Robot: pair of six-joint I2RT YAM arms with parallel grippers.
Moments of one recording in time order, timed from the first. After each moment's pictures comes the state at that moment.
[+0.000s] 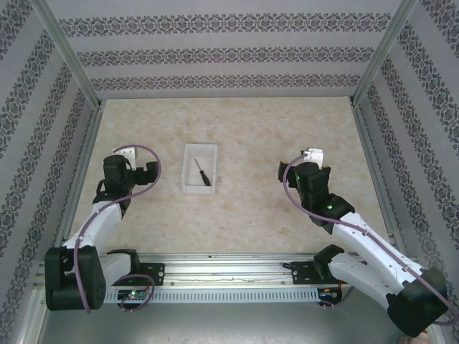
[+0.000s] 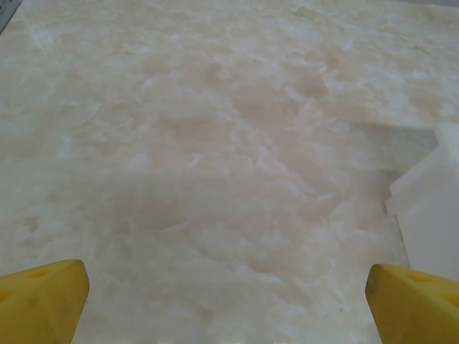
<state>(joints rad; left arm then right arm) 0.09 1.11 0.49 0.07 0.08 -0.07 0.50 0.86 0.57 -0.24 0.52 0.35</state>
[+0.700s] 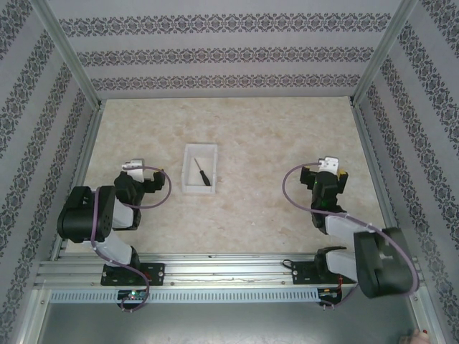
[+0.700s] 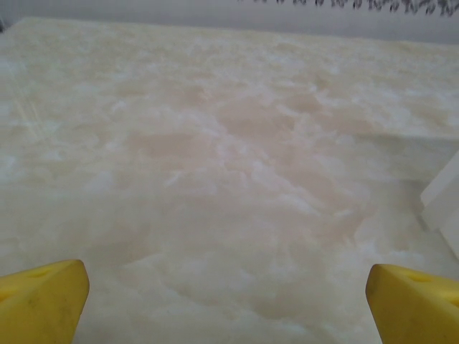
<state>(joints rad) 0.09 1.63 0.21 1.12 0.12 -0.05 0.08 1.24 0.23 0.64 0.38 0.06</state>
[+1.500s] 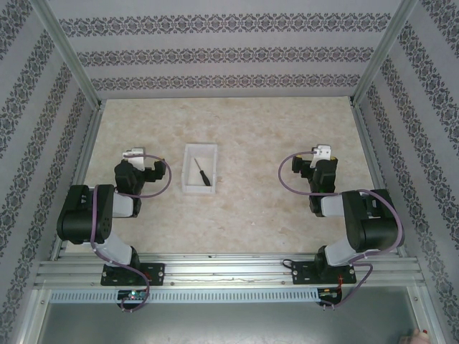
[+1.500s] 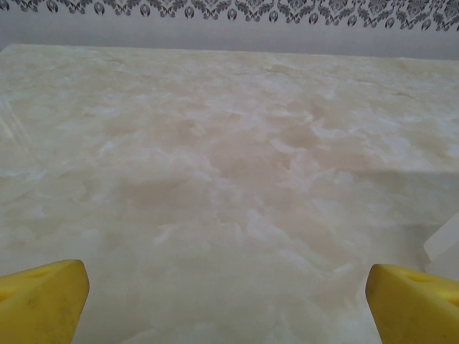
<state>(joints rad) 0.08 1.61 0.36 0.94 0.13 -0.03 0.03 1.53 0.35 0.85 0.14 0.05</state>
